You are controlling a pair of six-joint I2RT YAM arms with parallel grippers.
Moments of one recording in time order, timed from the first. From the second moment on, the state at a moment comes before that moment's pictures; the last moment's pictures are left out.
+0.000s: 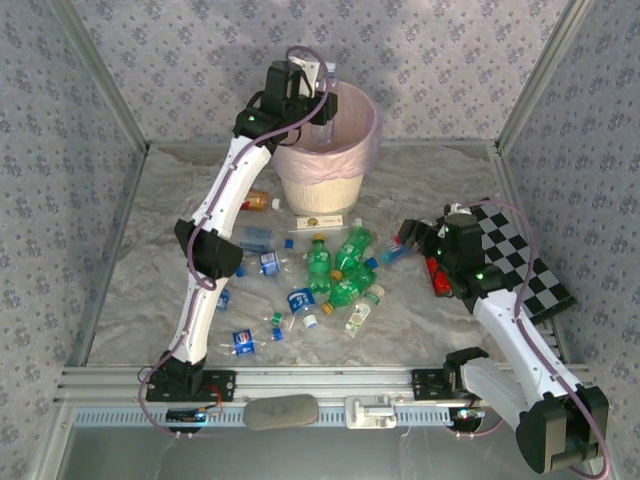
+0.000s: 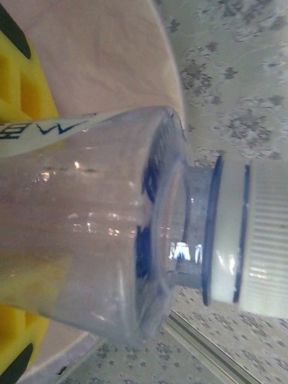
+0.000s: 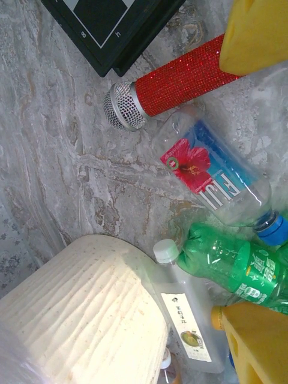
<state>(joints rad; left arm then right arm) -0.51 2.37 2.76 -0.76 0.10 -0.24 0.23 0.91 0.67 -0.34 0.02 0.52</state>
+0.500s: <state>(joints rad) -0.51 2.38 2.75 -0.78 0.09 -0.22 0.23 0.90 0.65 -0.34 -0.03 0.51</state>
